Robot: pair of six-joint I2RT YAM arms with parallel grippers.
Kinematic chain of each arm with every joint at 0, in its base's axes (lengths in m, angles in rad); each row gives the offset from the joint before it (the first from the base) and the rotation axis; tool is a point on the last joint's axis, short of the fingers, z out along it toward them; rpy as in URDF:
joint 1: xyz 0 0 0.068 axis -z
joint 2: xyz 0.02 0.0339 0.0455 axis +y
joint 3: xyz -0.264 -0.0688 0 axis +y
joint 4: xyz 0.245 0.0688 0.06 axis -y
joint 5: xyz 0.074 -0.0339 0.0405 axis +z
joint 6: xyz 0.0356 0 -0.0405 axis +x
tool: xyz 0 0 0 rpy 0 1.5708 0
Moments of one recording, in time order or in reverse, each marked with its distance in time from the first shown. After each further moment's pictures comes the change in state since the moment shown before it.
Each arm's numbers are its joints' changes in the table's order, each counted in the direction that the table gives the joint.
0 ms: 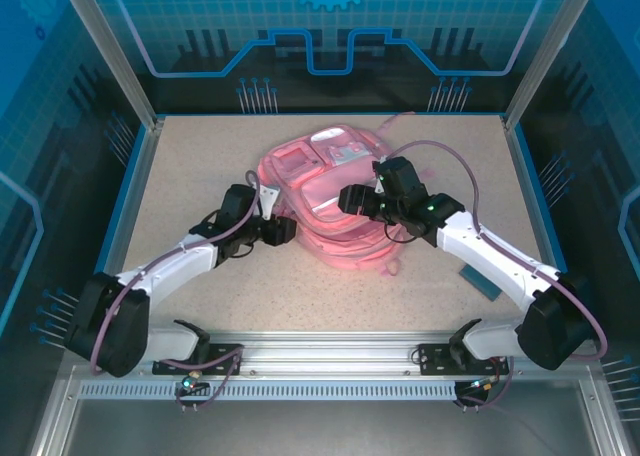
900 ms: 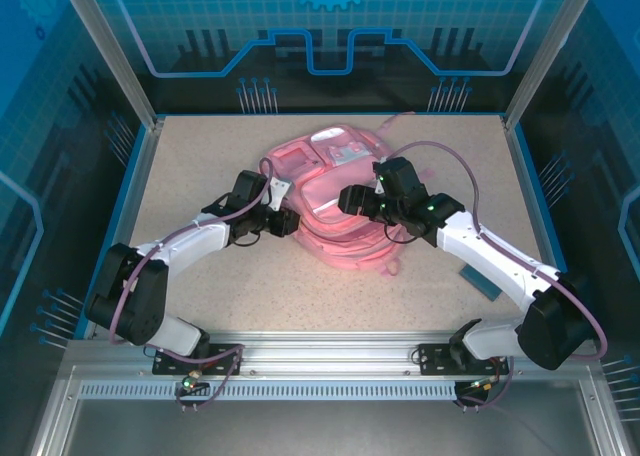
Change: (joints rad) left arm -0.011 0.159 -0.144 -0.099 -0.073 0.075; right arm 0.000 0.000 0.000 -0.010 0.011 0.023
